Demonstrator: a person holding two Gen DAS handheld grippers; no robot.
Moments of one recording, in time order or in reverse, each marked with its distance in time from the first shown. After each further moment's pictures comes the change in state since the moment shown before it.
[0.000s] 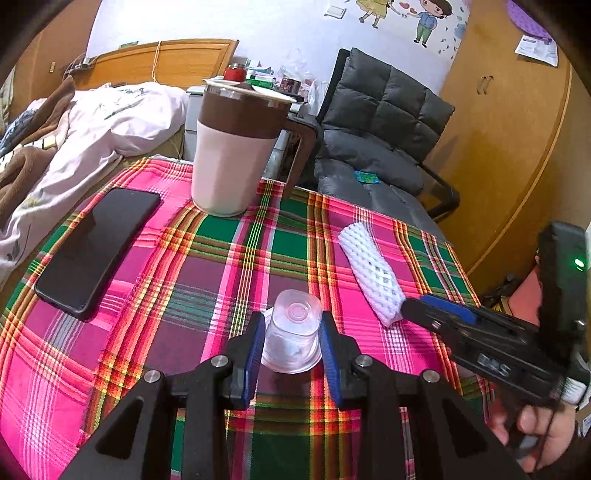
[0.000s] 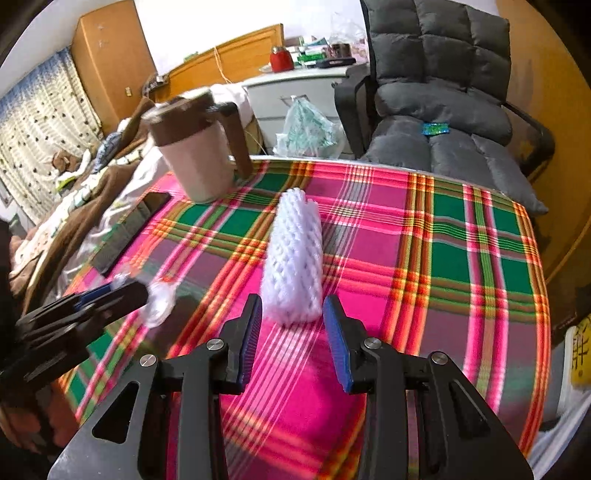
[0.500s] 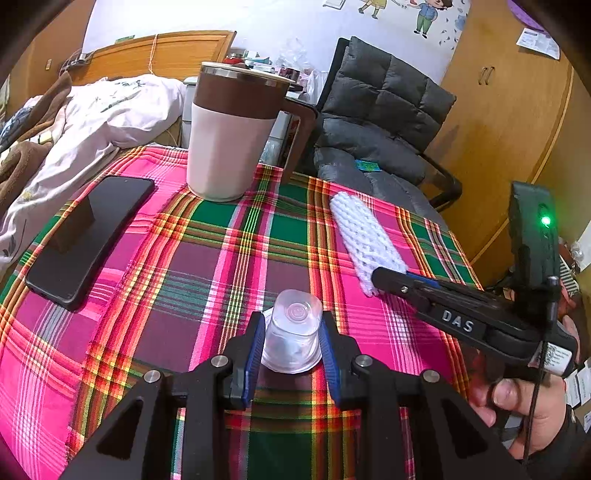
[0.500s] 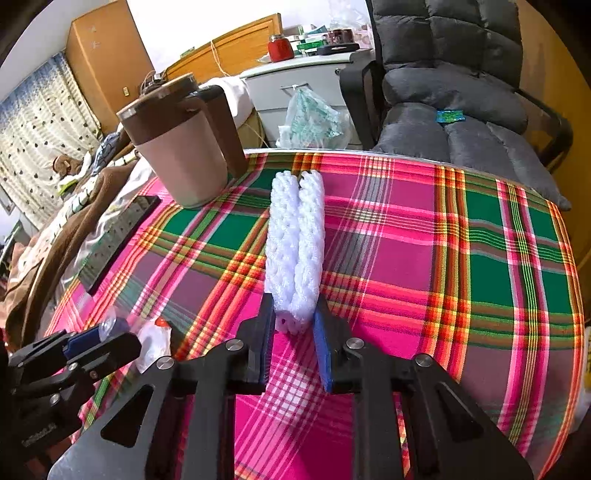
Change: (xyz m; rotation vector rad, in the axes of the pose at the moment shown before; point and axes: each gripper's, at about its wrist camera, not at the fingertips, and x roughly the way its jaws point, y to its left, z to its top) left arm 0.010 0.000 -0.006 0.005 0.032 0.003; right arm 0.012 0.002 0.002 0.017 0.004 0.046
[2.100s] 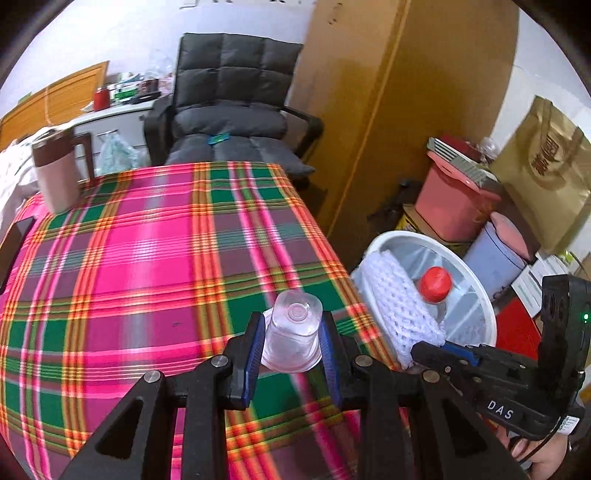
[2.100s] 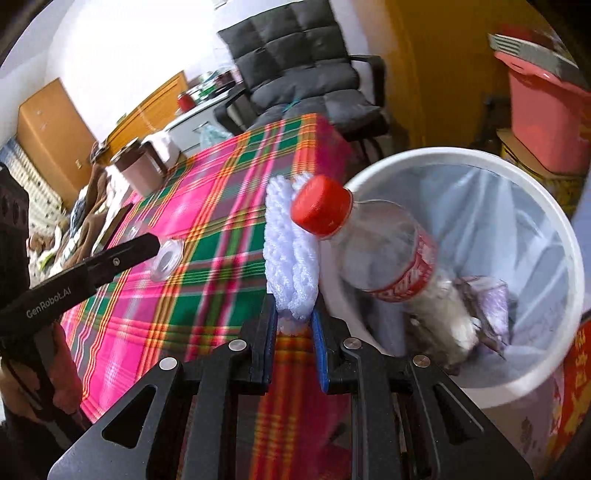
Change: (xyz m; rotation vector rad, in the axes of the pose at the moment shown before) left arm -0.067 -0.221 -0.101 0.321 0.073 -0.196; right arm -0.171 -0.089 -0.166 0.353 -0.118 -0.144
